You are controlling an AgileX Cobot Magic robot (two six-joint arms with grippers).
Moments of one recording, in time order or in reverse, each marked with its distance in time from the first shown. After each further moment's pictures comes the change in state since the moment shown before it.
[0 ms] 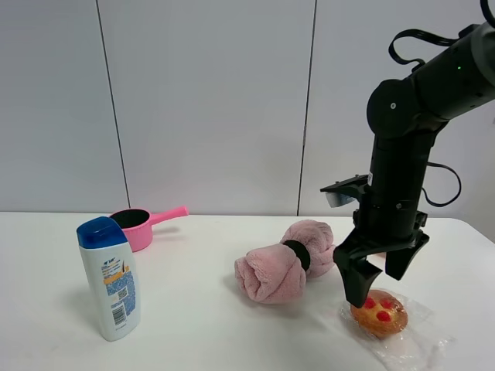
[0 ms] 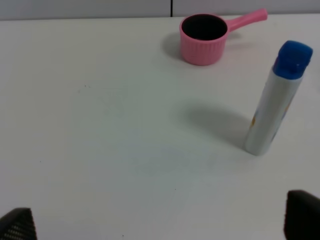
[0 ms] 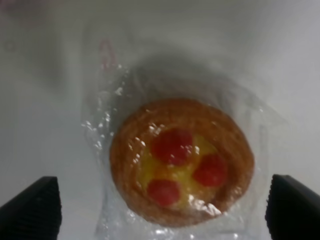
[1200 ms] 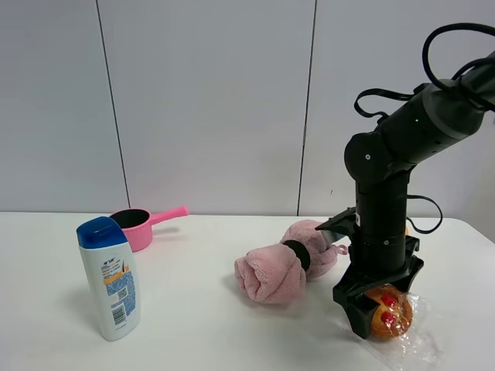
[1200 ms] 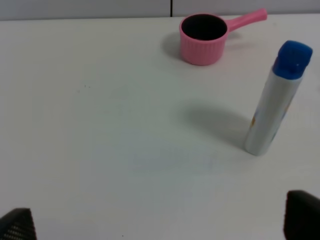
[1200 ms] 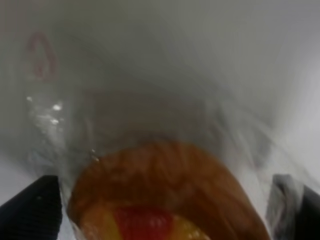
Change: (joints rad) left arm 0.000 0.000 0.000 0.000 0.000 0.000; right arm 0.013 0.134 -0.003 -0.131 -0.041 0.091
